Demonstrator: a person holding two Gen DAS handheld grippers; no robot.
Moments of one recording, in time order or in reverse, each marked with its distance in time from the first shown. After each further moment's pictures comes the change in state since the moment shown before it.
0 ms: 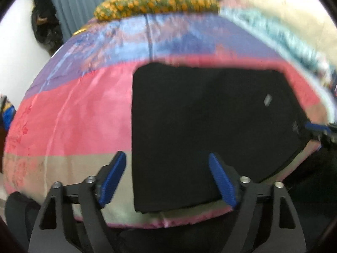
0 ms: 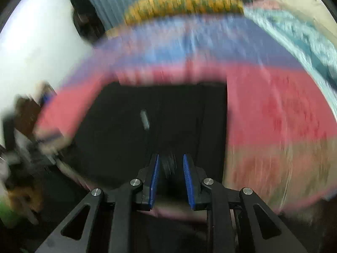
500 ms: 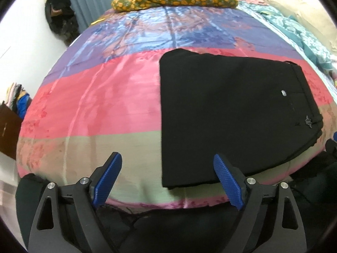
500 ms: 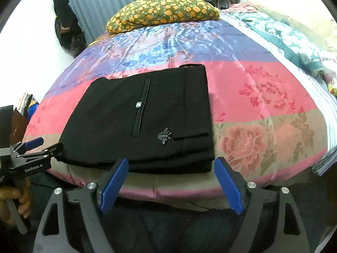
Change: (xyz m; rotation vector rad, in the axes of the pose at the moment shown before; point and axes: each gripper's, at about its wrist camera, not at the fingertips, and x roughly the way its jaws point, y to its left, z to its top) left arm -0.022 0.025 -0.008 -0.082 0.013 0.086; right arm -0.050 0.022 -0.040 0.103 -0.138 -0.102
